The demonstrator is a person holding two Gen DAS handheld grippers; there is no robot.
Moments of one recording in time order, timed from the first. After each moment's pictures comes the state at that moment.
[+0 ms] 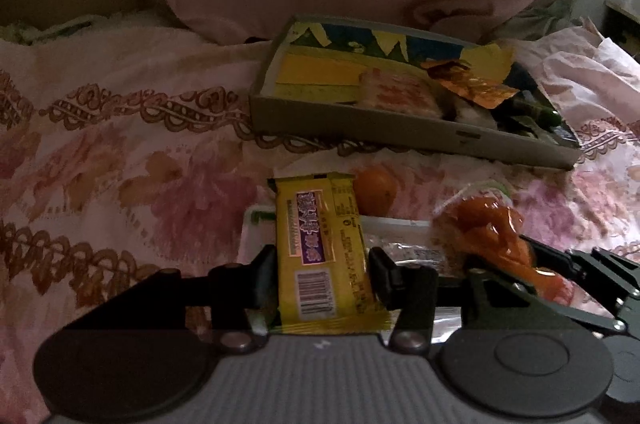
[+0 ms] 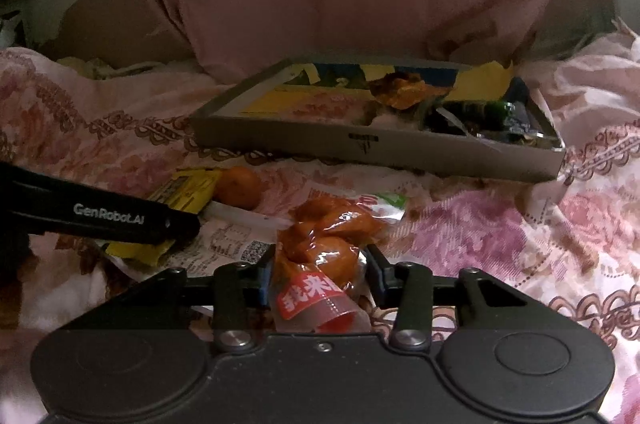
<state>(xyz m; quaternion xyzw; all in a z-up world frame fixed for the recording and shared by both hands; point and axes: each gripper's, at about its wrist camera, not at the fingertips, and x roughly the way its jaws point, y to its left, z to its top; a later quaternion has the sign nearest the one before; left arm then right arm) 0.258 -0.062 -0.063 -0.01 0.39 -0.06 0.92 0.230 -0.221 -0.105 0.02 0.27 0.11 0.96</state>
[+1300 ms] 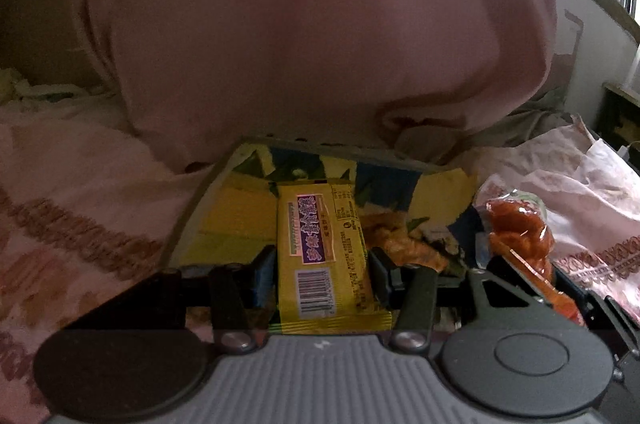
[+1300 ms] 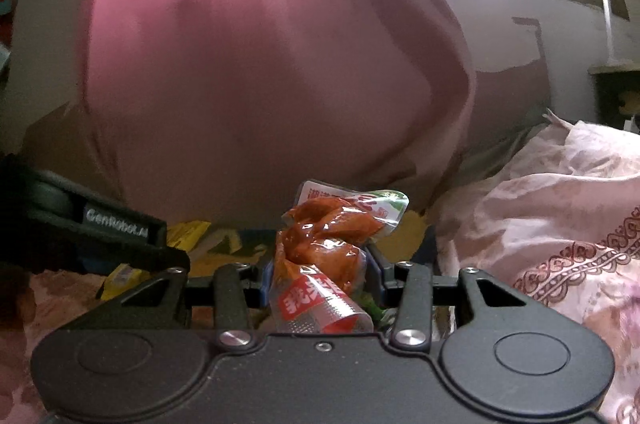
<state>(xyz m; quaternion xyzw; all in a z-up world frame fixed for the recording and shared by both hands) 0.332 -0.155 0.026 -0.05 0.29 -0.04 0.95 0.272 -0.308 -0.030 0.07 0.10 0.03 0.99</state>
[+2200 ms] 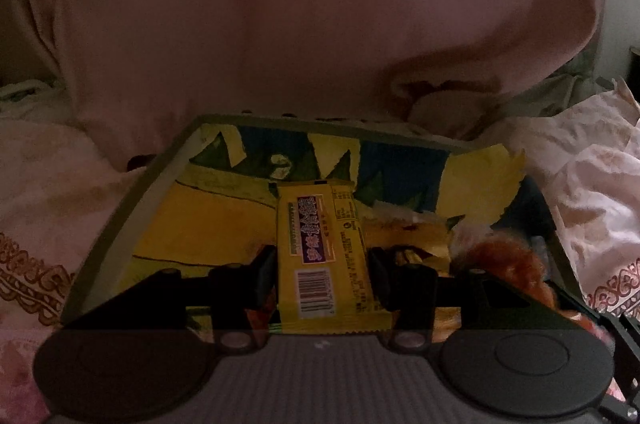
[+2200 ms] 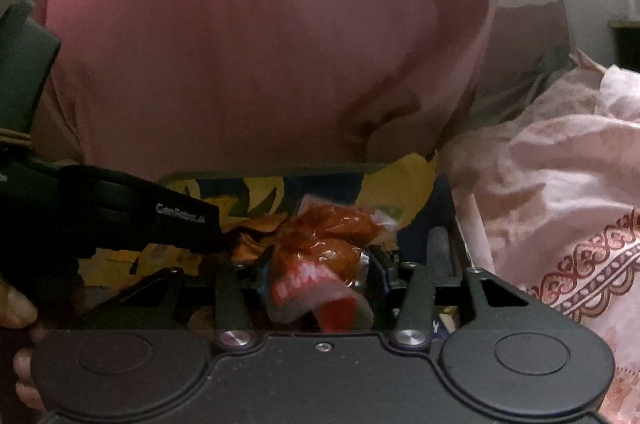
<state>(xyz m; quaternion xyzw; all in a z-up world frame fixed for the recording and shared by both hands) 0.430 -0.174 -0.036 -0.03 0.33 -0.04 0.94 0.362 -0.316 -0.076 0.07 0.18 0.03 0.98</state>
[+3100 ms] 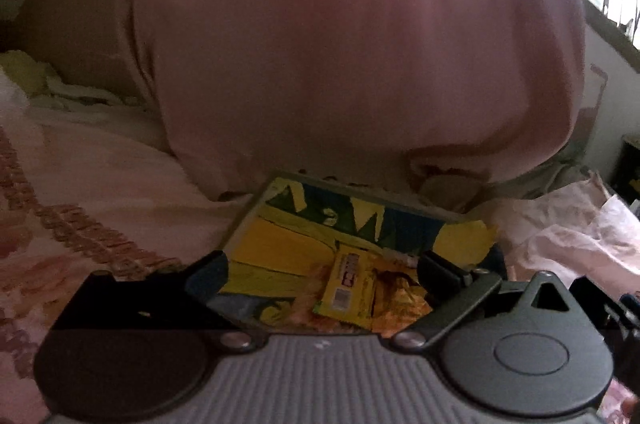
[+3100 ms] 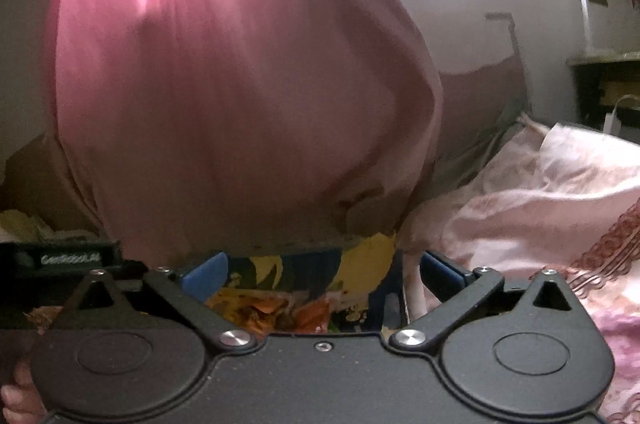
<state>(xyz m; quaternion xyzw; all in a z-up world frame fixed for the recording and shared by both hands) 0.312 -0.108 0.048 -0.10 0.25 0.00 0.96 0.266 -0.345 0.012 0.10 0.10 0.01 0.99</state>
